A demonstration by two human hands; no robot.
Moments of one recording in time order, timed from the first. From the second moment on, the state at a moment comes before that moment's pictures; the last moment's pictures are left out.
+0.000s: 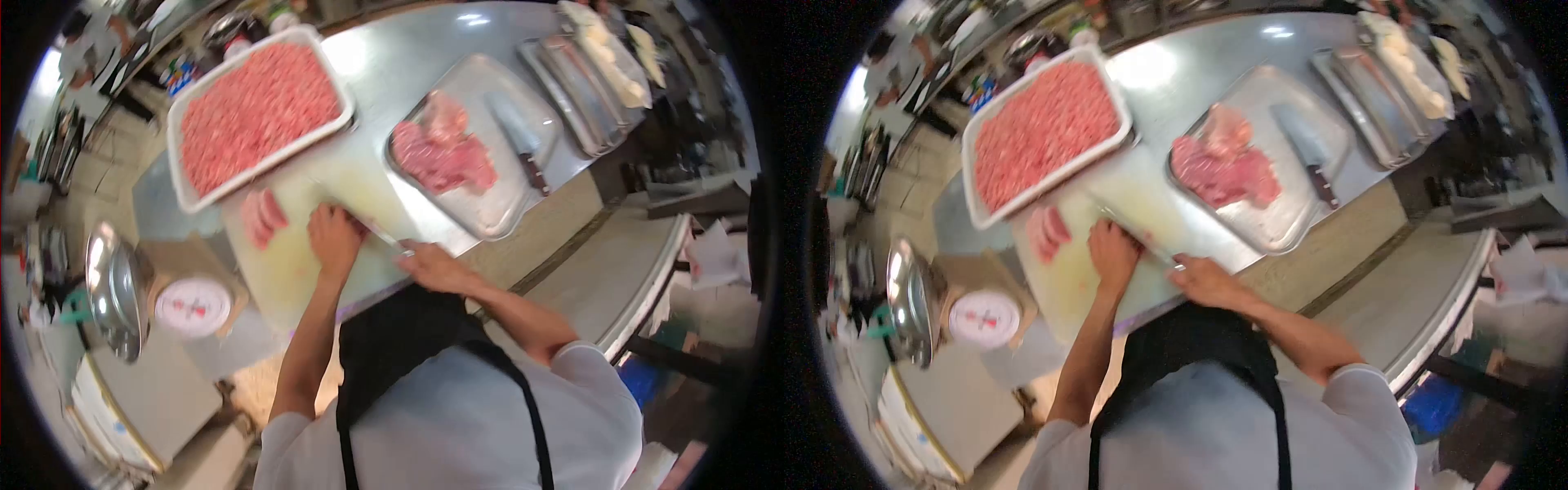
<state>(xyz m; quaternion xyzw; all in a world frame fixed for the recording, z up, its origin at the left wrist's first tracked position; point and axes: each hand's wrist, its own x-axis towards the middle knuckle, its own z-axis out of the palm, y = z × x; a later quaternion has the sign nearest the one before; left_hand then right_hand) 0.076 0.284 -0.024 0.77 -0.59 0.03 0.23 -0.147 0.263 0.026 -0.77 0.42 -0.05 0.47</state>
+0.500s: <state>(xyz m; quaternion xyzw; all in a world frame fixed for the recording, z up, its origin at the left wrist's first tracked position) 0.087 0.293 -0.034 0.75 -0.60 0.00 0.28 -0.105 0.254 0.060 -0.72 0.46 -0.03 0.52</state>
